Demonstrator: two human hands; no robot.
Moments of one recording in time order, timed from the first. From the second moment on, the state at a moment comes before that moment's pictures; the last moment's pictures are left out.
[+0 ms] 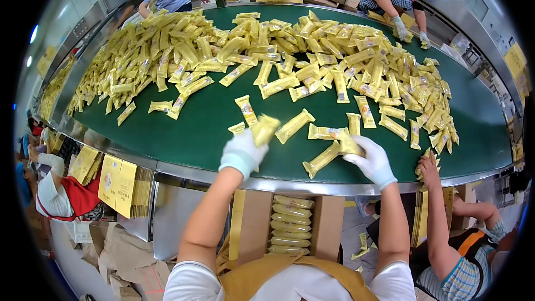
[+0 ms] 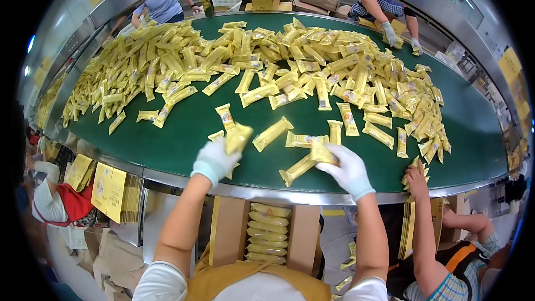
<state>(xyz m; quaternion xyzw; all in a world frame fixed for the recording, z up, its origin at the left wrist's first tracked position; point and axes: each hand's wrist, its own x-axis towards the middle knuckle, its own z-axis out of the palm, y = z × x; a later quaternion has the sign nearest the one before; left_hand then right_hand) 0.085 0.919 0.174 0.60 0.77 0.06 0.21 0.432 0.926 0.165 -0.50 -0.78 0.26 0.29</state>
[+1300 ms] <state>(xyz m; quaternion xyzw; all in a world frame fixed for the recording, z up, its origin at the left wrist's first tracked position) 0.055 0.902 0.113 0.69 0.71 -0.09 0.14 0.387 1.014 0.113 -0.45 -0.86 0.25 -0.03</state>
